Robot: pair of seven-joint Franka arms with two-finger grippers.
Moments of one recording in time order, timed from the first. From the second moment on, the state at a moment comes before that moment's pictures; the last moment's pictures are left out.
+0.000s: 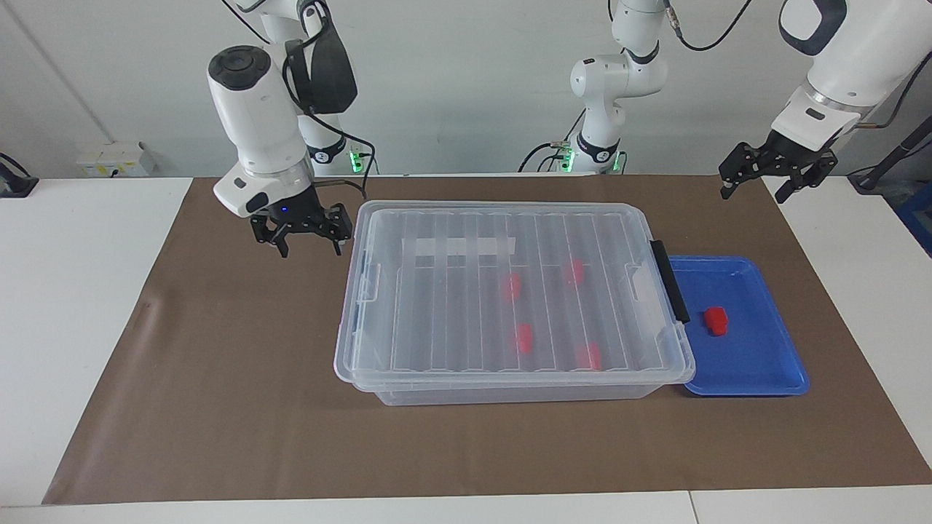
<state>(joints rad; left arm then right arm) 0.03 0.01 0.00 -1.54 -0.01 1.54 0.21 0.27 0.10 -0.06 -1.74 -0.01 1.91 0.21</state>
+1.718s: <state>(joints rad) 0.03 0.01 0.00 -1.54 -0.01 1.54 0.21 0.24 0.21 -0.07 -1.74 -0.11 1.97 0.24</state>
